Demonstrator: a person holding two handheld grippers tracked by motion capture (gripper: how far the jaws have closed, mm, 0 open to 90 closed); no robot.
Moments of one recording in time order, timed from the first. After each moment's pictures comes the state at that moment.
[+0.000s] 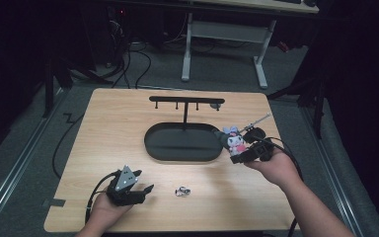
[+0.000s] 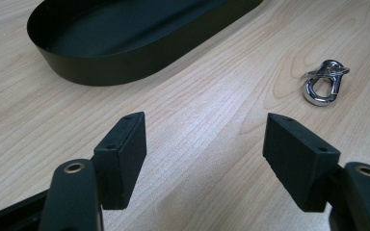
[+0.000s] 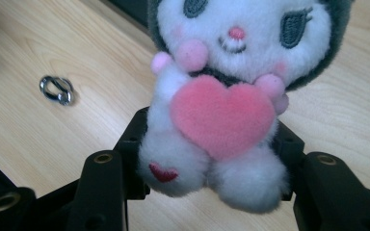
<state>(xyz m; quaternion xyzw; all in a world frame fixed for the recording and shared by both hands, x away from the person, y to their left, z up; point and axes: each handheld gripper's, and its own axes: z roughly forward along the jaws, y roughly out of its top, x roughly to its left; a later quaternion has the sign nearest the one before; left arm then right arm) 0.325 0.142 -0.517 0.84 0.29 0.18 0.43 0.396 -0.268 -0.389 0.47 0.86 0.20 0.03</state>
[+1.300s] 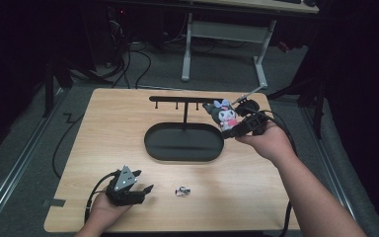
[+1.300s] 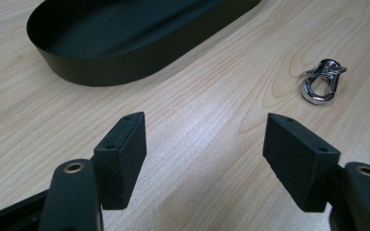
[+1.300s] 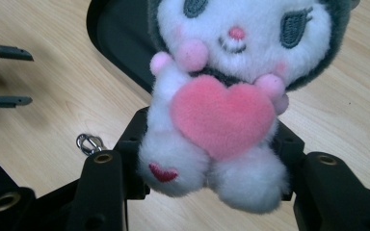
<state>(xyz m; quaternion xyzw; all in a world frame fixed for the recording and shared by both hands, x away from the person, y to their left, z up) 0.325 0.144 -0.516 0.84 0.29 0.17 0.43 0.429 -0.236 -0.322 0.46 0.86 0.23 0.06</state>
